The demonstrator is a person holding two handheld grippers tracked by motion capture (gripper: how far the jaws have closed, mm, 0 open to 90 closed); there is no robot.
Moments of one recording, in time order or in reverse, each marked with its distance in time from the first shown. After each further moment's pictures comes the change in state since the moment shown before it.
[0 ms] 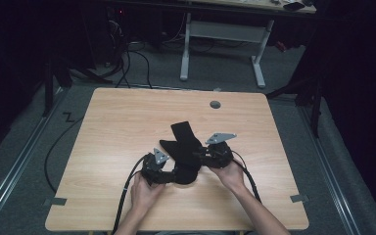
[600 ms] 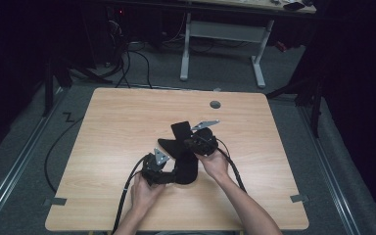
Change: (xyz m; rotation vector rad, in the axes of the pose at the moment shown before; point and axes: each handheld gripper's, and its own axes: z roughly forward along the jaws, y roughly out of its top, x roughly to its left) left arm -0.001 0.000 -0.001 -0.003 0.005 0.014; right arm 0.002 0.048 0.041 0.061 -0.030 0.103
